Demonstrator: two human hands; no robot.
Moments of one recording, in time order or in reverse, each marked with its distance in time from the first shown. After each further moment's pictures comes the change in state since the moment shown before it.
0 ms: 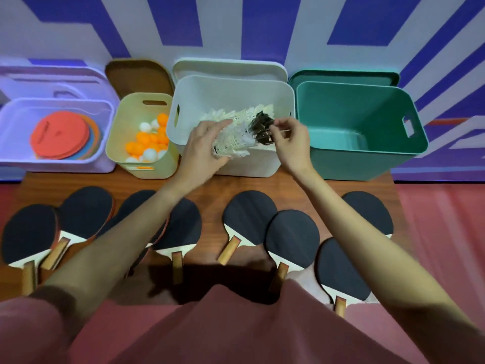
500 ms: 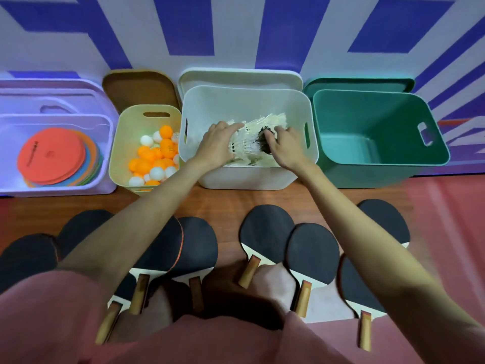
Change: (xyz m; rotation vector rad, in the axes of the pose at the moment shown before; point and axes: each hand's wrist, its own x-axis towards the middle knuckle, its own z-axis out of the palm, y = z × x) left_hand 0.094 -0.068 0.013 0.180 -0.338 -0.054; right_hand 0.064 0.016 0.071 -0.549 -0.259 0.092
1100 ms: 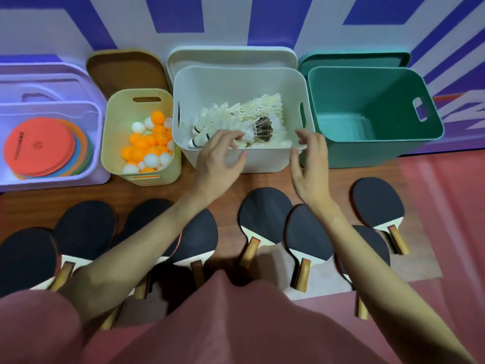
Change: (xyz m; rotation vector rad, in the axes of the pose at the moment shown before) left_hand -0.089 0.032 0.022 -0.346 0.525 0.234; right_hand -0.114 0.028 -0.006 0.222 0.428 -0.187
